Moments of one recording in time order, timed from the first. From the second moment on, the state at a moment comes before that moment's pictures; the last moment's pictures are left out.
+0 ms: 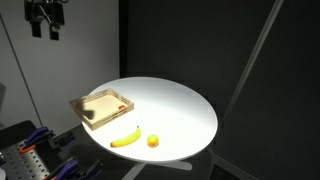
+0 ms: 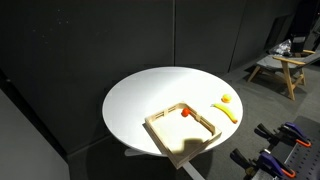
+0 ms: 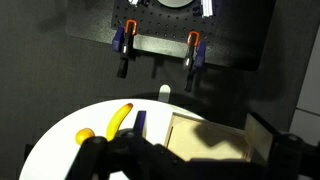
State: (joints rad) arm 0.09 -0.70 0.14 -2.42 0.02 1.51 0.04
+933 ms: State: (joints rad) arm 0.06 -0.61 0.11 -2.42 0.01 1.62 0.06
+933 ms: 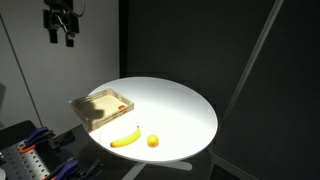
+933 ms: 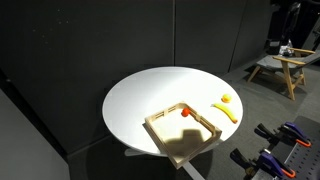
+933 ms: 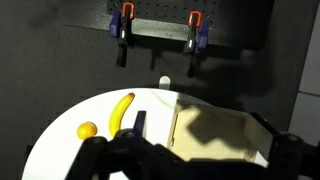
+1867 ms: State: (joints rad) arm -0.05 -0.48 0.06 -2.38 -0.05 1.73 0.20
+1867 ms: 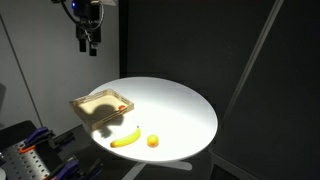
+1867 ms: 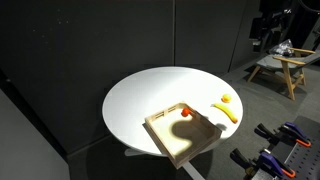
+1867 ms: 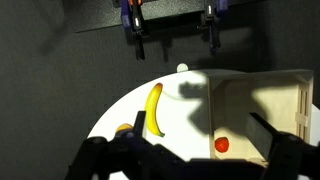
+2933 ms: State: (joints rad) arm -0.07 -0.44 -0.03 -2.36 -0.01 1.90 0.19
